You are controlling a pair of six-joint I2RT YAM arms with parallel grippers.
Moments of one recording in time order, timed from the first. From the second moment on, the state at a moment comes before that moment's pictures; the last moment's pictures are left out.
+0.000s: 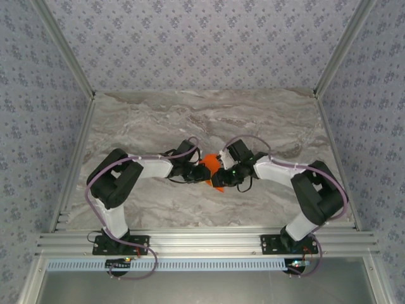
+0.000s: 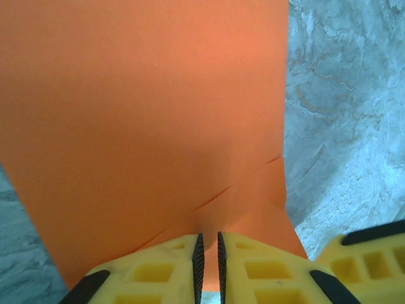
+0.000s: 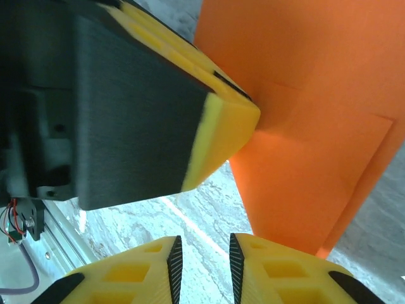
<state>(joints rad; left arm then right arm) -0.72 1.85 0.92 -0.06 0.48 -0.77 0.60 1.64 0.82 -0.34 -0.58 0.40</state>
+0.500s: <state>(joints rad) -0.72 1.84 0.92 -0.06 0.48 -0.77 0.62 1.66 0.82 -0.35 -0.56 0.40</state>
